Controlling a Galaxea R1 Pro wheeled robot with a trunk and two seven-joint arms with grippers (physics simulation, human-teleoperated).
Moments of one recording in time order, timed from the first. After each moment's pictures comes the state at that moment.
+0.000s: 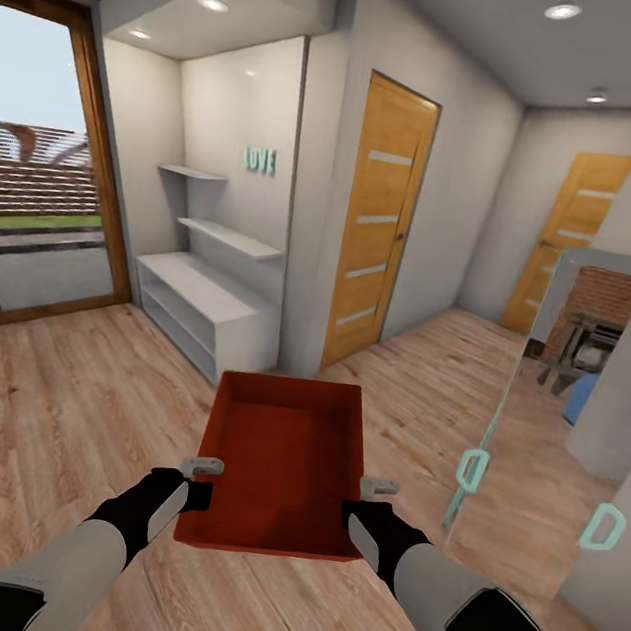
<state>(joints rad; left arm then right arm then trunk) -0.76 -0.06 -0.01 -0.40 0.14 0.47 0.13 -0.90 0.14 0.64 -0.10 -0.59 0.23 -0.31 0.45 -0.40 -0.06</state>
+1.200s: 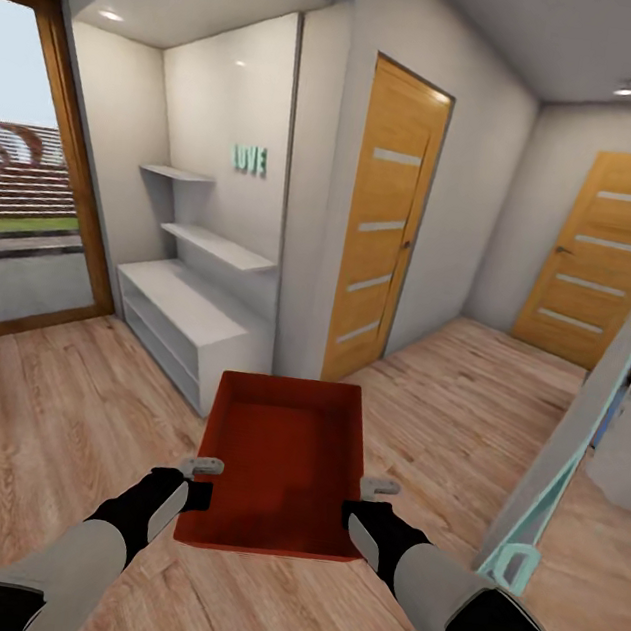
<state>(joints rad) -0.76 -0.06 -0.01 -0.40 0.14 0.47 0.13 -0.90 0.14 0.64 -0.10 -0.59 0.23 -0.31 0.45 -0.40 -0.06</state>
